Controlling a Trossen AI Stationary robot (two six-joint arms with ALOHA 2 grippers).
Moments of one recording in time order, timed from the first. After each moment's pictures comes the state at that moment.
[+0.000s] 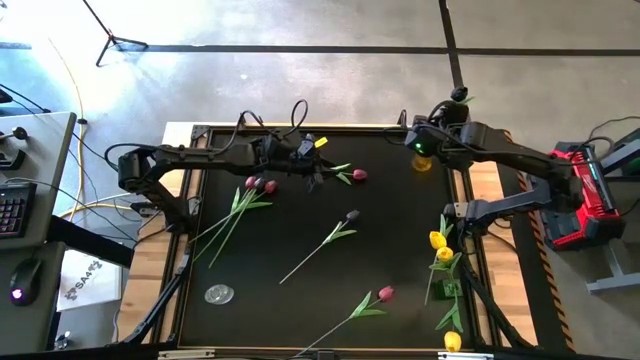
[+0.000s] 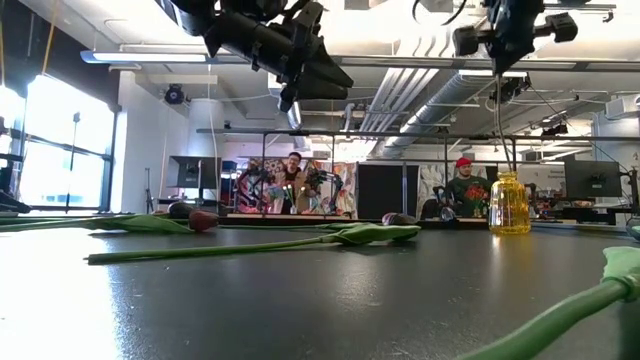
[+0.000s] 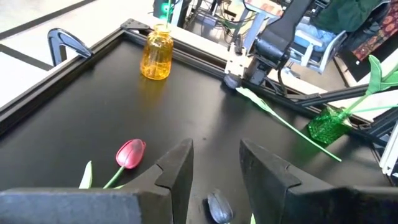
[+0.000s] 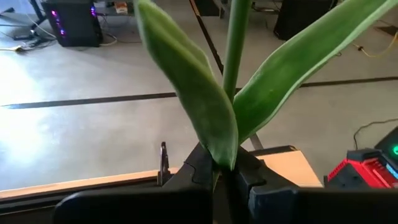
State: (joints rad) left arm 0.28 1.60 1.11 0.07 0.15 -0.24; right arm -0.37 1.20 1.26 -1.29 1.12 1.15
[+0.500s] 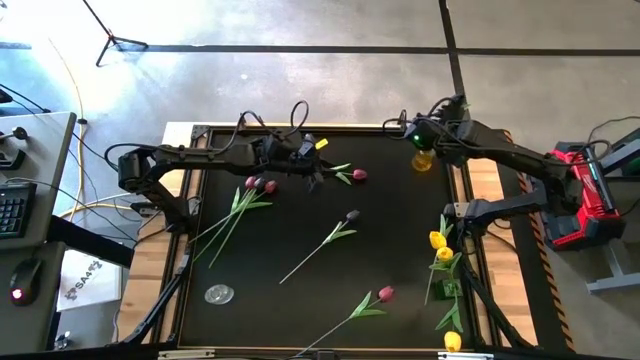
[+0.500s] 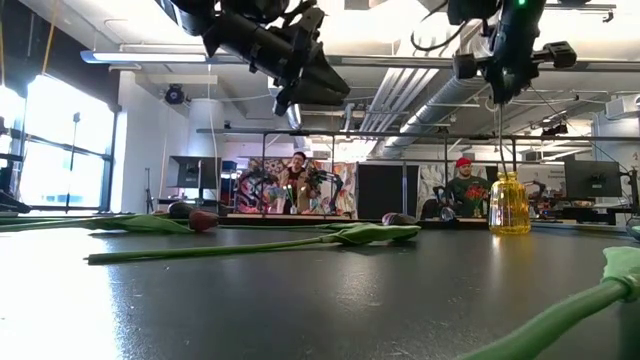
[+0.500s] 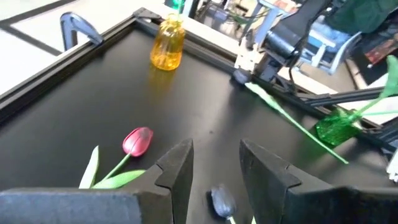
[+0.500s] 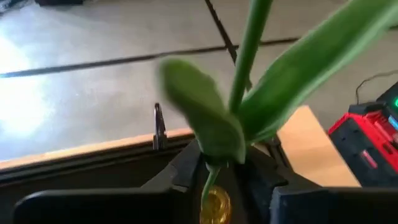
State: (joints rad) left arm 0.28 1.60 1.11 0.03 0.11 -0.29; right arm -0.49 1.20 1.18 -1.20 0.91 1.12
